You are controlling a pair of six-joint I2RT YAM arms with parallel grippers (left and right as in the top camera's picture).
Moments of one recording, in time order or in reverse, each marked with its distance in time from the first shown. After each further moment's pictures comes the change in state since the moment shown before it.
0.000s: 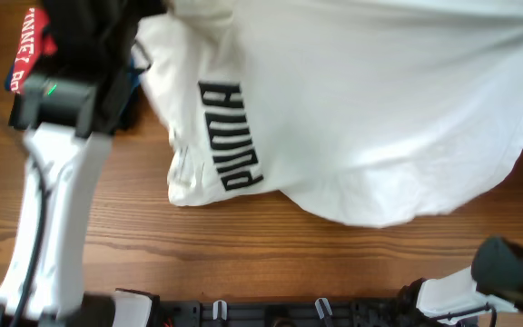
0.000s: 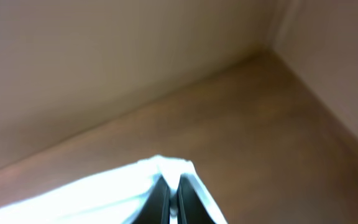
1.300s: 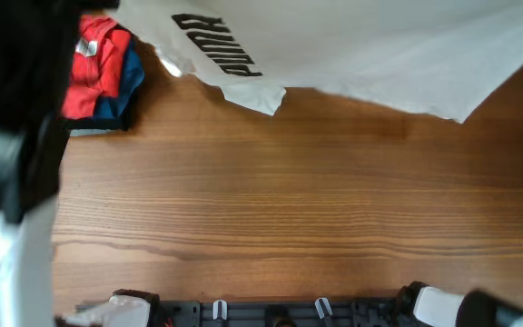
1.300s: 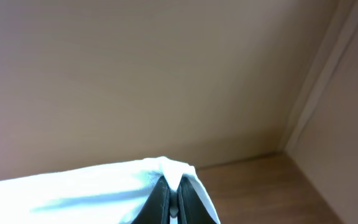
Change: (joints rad) left arm 0.026 -0.134 0.231 -0.111 0.050 0.175; right arm 0.021 -0.280 0.059 0.076 -0.096 -0.056
